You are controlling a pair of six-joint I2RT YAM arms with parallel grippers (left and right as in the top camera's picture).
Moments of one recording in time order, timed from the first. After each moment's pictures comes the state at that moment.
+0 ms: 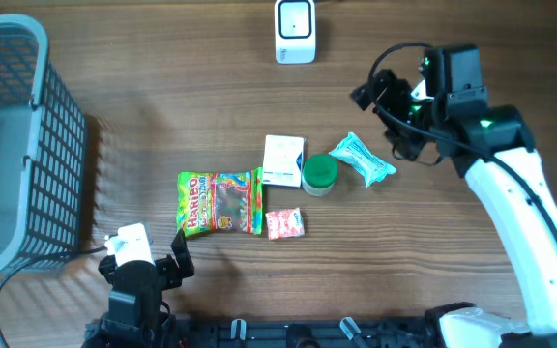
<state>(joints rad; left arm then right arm) -0.26 0.01 0.29 -0.95 -0.31 -0.36 0.23 1.42 1.34 -0.86 -0.25 0.94</state>
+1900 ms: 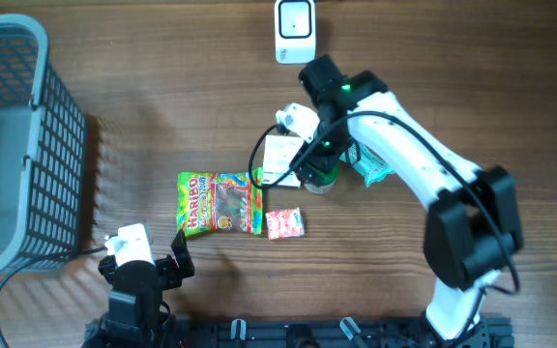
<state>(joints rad) -0.26 0.01 0.29 -0.95 -0.31 -0.36 0.51 1.99 1.56 -1.09 -0.18 -0.50</state>
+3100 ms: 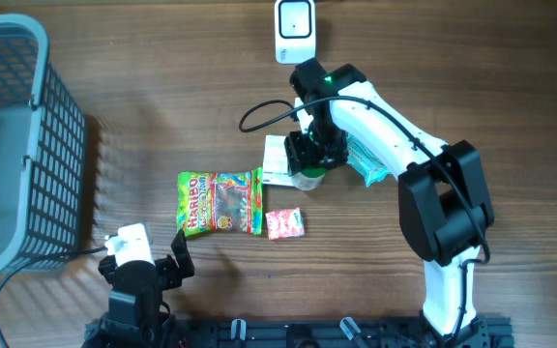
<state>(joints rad) -0.26 0.01 0.29 -0.95 -0.31 -0.36 0.51 2.13 1.68 -1.19 -0.28 0.26</state>
